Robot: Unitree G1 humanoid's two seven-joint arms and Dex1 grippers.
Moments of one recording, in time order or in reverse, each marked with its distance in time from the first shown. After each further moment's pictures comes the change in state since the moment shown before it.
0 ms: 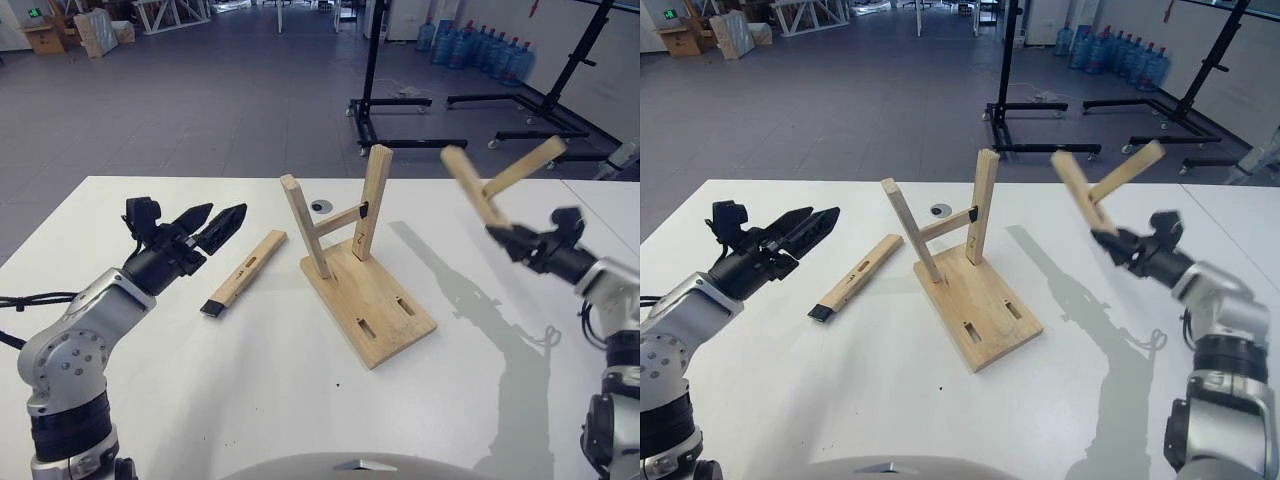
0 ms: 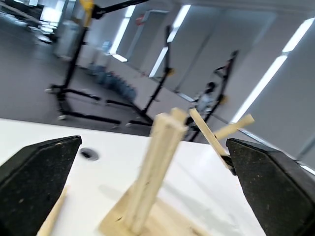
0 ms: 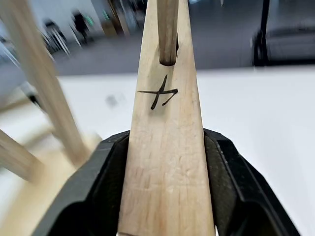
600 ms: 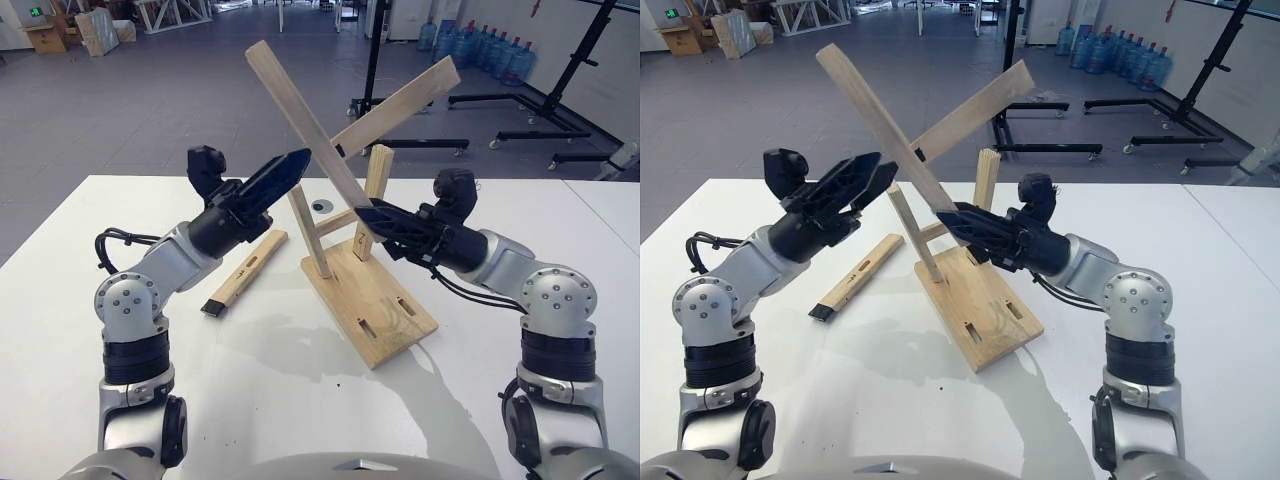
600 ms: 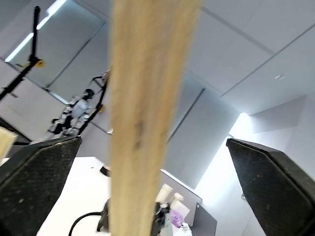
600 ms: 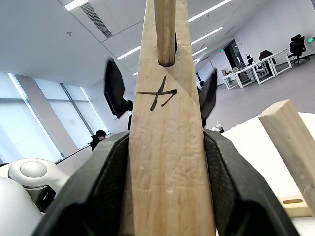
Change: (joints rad) left arm -0.278 -0.154 -0.192 0.181 -0.420 0.016 -0.005; right arm 0.021 0.351 0.227 -0.682 0.668 0.480 -0.226
